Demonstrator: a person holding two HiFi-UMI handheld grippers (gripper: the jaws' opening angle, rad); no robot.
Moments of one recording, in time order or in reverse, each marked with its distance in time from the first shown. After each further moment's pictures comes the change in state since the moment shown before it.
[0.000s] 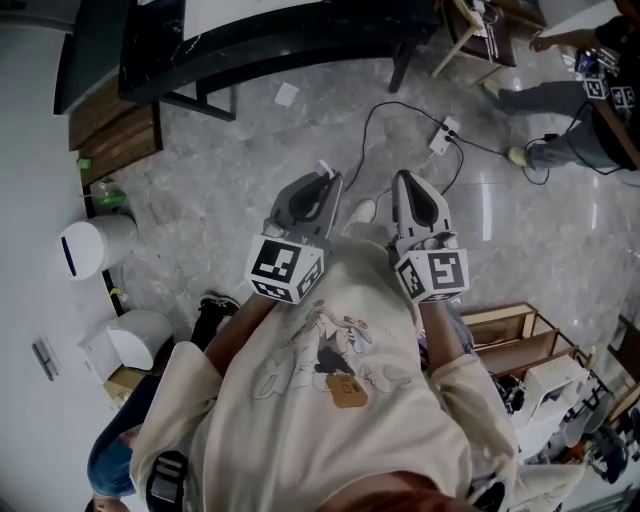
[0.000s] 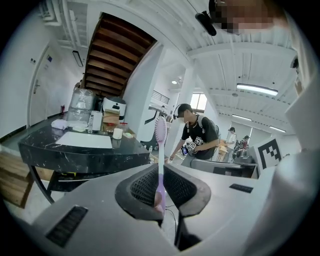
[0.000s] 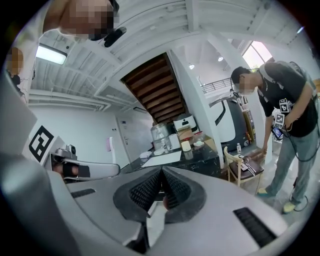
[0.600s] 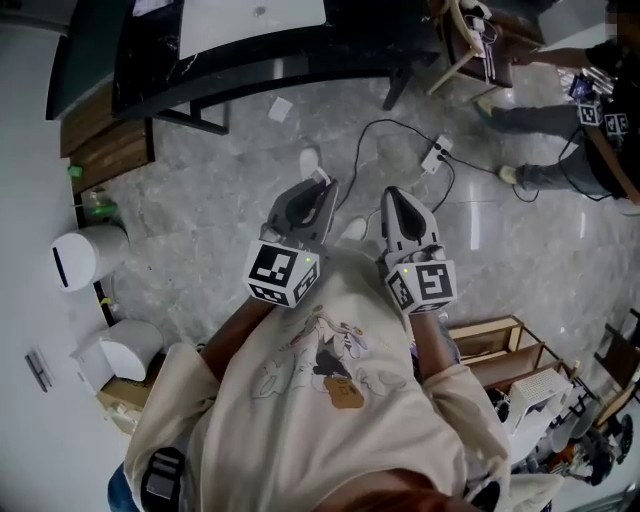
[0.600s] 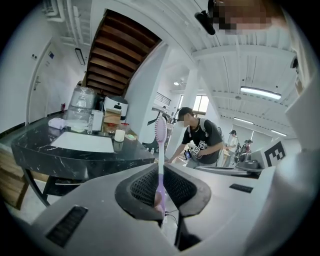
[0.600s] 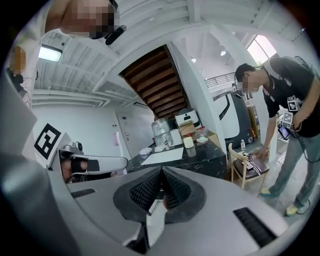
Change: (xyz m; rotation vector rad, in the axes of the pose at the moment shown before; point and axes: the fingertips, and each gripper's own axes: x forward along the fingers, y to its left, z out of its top) left arm 0.052 0.054 0.032 -0.025 -0.014 -0.004; right arm 0.069 -0.007 0.010 0.007 0.051 0.016
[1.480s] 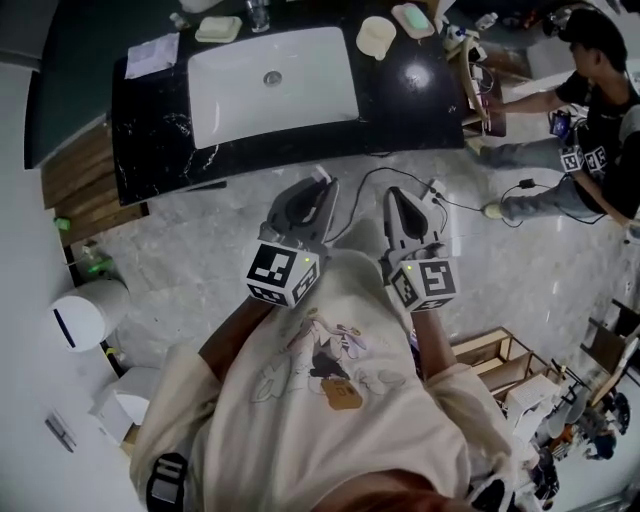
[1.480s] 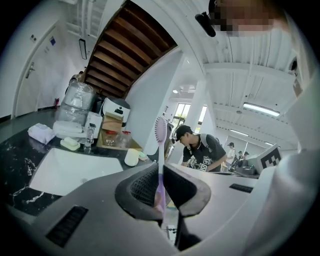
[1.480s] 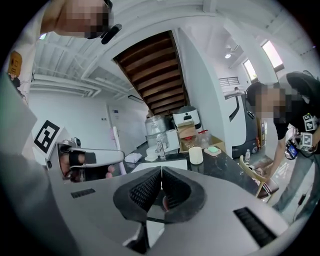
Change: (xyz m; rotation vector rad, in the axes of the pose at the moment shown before) left arm 0.124 0.252 0.164 -0.055 -0.061 -0.109; right arm 0.294 0.012 0.112 -0.064 0.039 -0.095
